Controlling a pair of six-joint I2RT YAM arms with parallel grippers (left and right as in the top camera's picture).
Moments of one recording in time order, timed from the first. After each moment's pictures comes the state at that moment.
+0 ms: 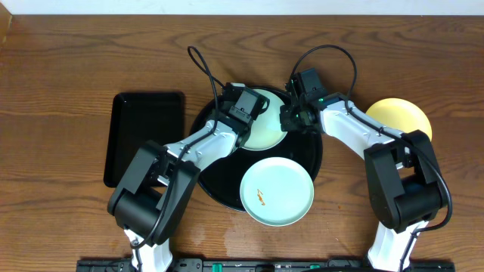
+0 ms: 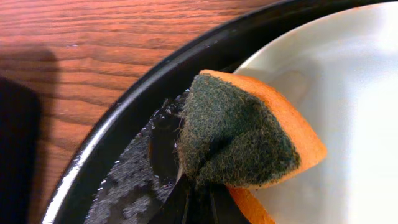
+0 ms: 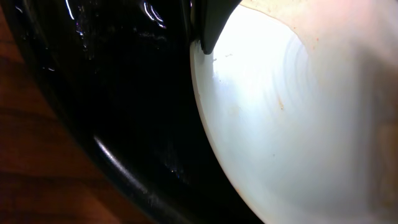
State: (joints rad) left arm -0.55 1.93 1.11 -0.29 -0.48 -0.40; right arm 0.38 1.99 1.24 -0.44 -0.13 0.30
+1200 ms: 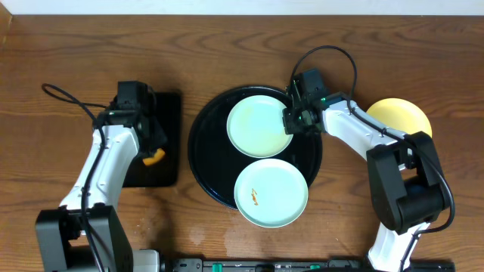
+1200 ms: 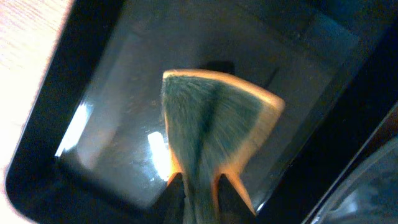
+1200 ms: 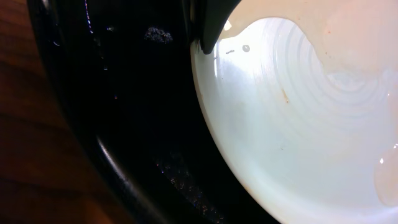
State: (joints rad) left arm 0.06 1.55 1.02 -0.79 -0.13 -0.43; right arm 0.38 1.98 1.23 -0.48 -0.11 0.22
